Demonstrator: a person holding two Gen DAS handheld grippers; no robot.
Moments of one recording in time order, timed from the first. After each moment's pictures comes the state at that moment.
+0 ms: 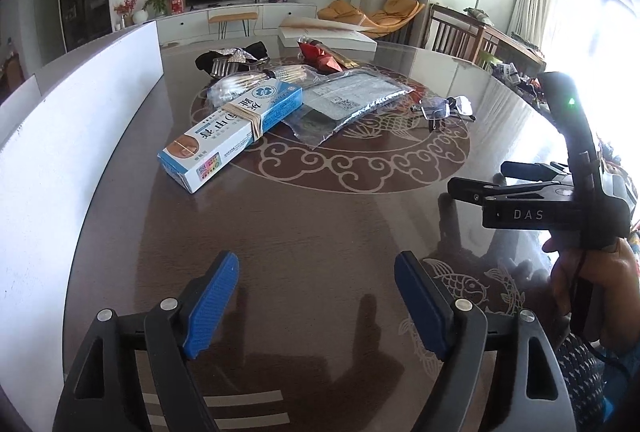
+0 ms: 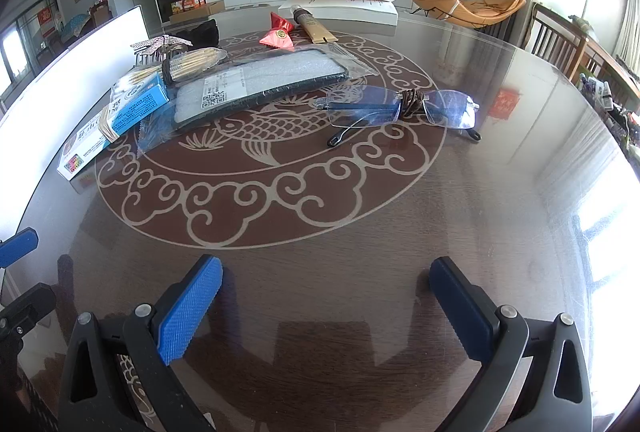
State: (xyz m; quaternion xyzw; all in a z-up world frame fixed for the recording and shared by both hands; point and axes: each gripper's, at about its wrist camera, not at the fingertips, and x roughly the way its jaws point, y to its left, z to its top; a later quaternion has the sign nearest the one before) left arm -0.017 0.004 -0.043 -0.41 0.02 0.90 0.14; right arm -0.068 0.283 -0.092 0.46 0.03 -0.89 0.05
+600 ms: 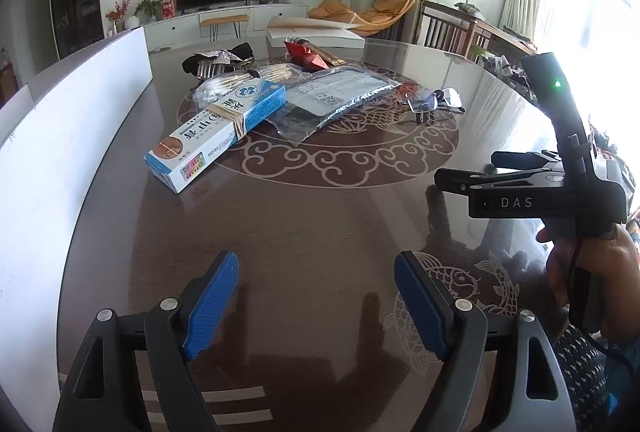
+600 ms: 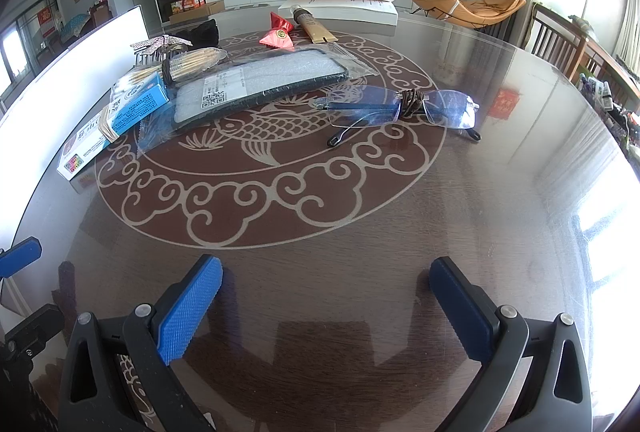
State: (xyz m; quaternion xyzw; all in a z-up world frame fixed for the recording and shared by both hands) left arm -0.011 0.012 -0.044 -0.41 0.03 0.90 0.15; right arm -0.068 0.283 -0.092 0.46 0.03 -0.89 0.05
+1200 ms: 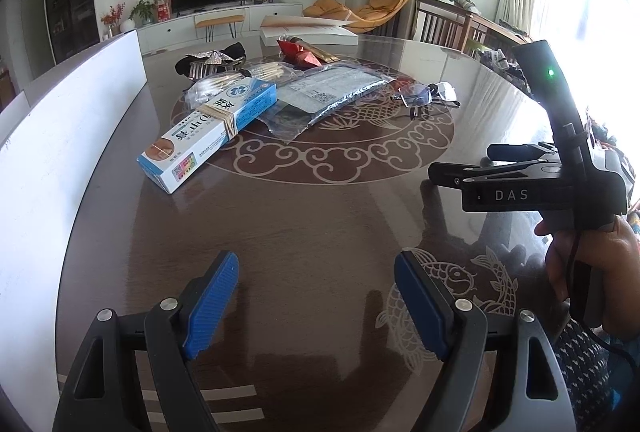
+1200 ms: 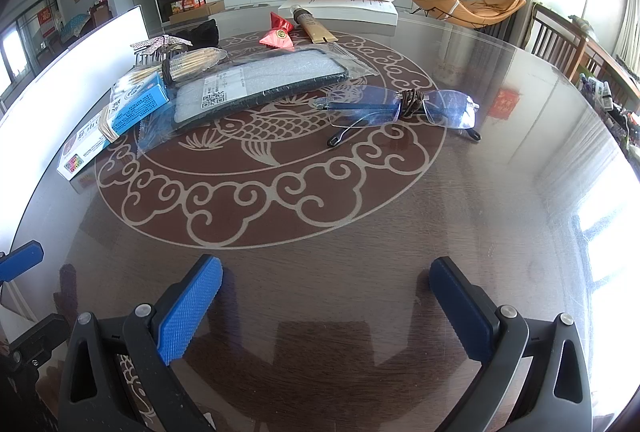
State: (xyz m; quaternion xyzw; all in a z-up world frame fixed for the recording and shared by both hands) left arm -0.010 0.019 -0.045 -0.41 0.04 0.90 0.16; right arm -0.068 0.283 -0.092 0.46 0.03 -0.89 0.05
